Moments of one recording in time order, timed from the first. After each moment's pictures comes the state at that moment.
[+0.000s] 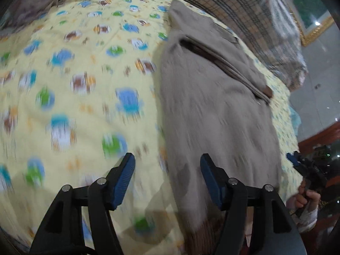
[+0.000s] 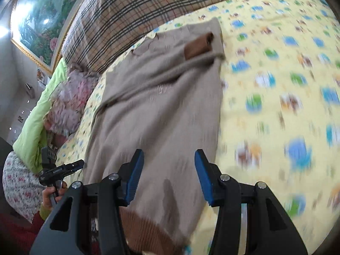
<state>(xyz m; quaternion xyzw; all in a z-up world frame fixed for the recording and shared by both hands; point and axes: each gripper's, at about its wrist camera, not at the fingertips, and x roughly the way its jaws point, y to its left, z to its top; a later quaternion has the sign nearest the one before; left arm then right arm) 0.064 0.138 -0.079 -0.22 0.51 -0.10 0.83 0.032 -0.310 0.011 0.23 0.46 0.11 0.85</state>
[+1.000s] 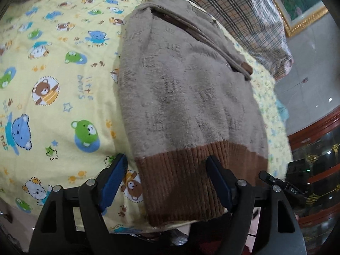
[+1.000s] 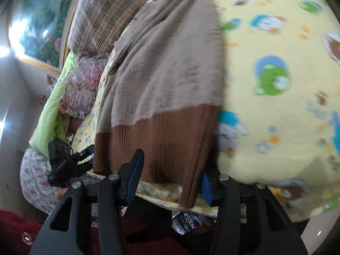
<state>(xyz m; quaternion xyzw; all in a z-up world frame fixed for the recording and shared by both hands) 0.003 0.068 -0.095 -0.23 0.51 -0.12 0.82 -0.066 -0.245 -0.070 0.32 0.47 0.14 0.81</state>
